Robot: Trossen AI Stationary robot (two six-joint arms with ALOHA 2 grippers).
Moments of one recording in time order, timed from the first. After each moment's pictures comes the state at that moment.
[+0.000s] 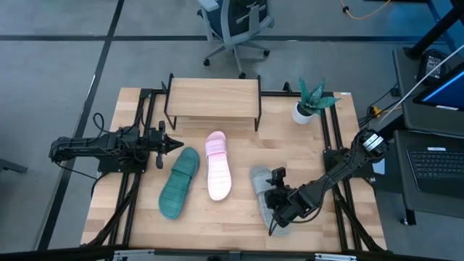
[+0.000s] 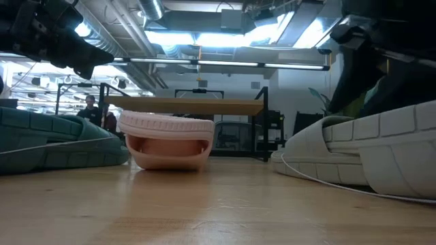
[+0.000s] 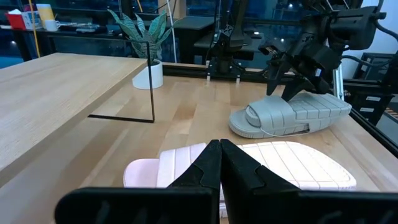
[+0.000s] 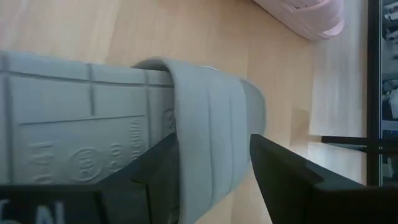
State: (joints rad) left arm 0.07 0.12 0.14 -0.15 -0.04 -0.07; right arm 0.67 1.75 1.07 -0.71 0.70 0.33
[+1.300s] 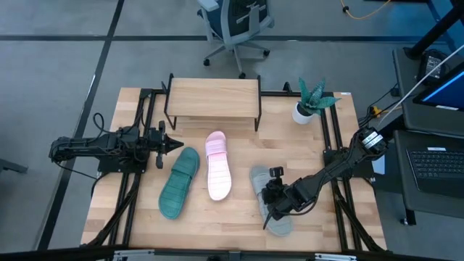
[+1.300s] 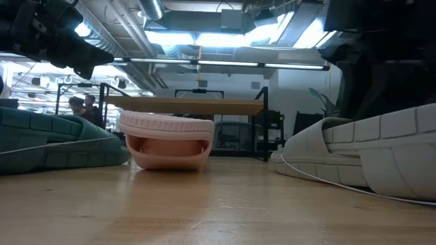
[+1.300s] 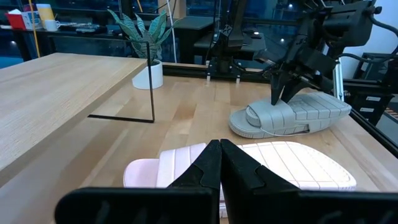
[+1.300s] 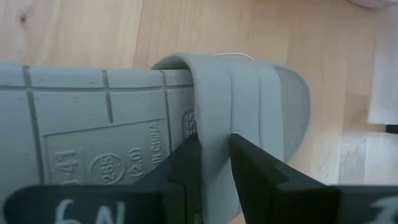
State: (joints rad) left arm 0.07 0.12 0.14 -0.15 -0.04 -0.07; right arm 0.59 1.75 1.07 -0.70 0.49 0.36
